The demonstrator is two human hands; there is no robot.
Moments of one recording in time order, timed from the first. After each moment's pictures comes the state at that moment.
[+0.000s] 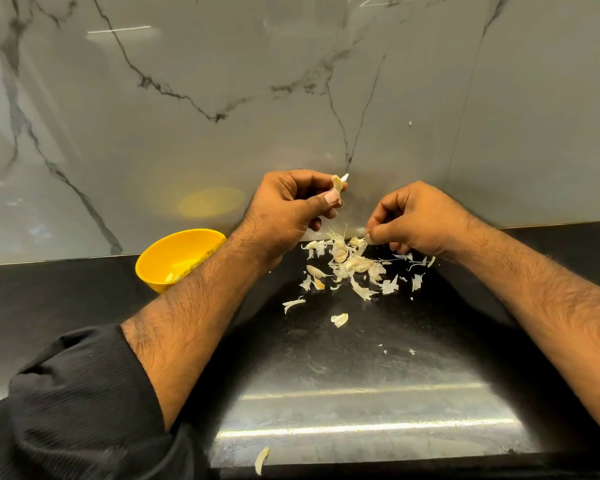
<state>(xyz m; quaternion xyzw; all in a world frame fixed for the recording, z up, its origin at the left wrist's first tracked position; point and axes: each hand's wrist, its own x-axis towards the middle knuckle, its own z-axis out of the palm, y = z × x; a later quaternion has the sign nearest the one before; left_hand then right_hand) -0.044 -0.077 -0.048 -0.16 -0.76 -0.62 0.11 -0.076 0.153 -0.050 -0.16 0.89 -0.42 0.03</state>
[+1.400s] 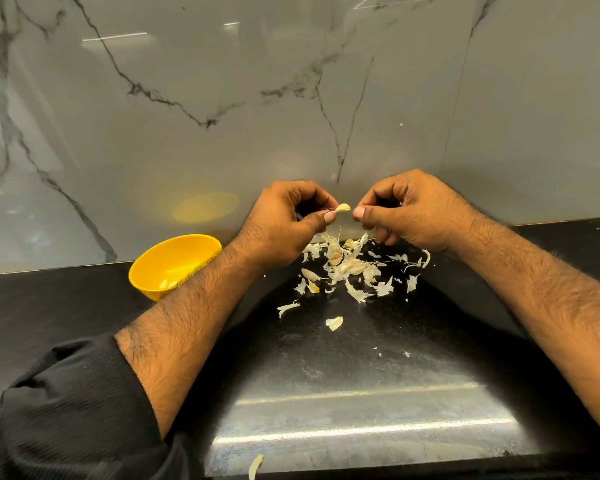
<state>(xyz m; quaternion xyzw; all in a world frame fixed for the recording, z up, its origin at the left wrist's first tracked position) -0.046 -0.079 -0.050 -0.19 -0.87 -0.42 0.15 -0.065 0.154 -0.035 -0.23 0.87 -0.42 -0.05</state>
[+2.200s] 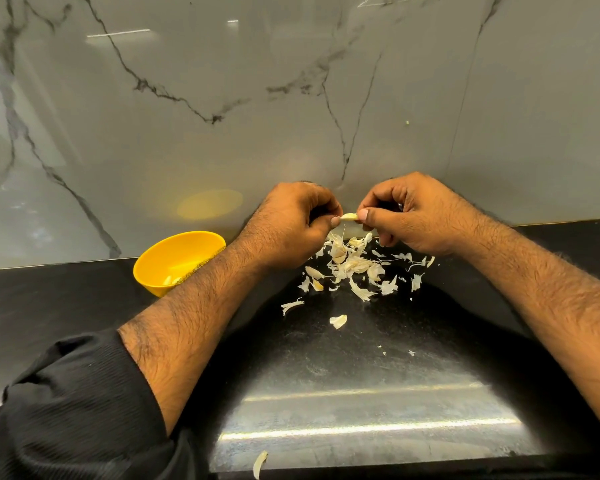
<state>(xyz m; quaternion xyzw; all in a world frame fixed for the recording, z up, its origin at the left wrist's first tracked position) -0.041 -0.074 -0.043 -0.22 -0.92 -0.26 0.20 -0.063 0.152 -0.034 -0.28 0.89 -0.37 -0.05</state>
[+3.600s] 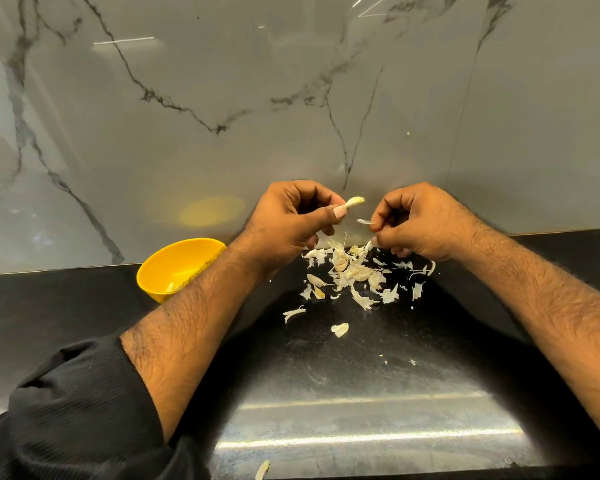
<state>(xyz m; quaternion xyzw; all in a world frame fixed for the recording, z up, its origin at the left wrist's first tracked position) -0.039 -0.080 -0.042 -0.20 -0.78 -0.58 0.08 -0.070 0.156 -0.039 -0.18 0.90 -0.41 -0.01</state>
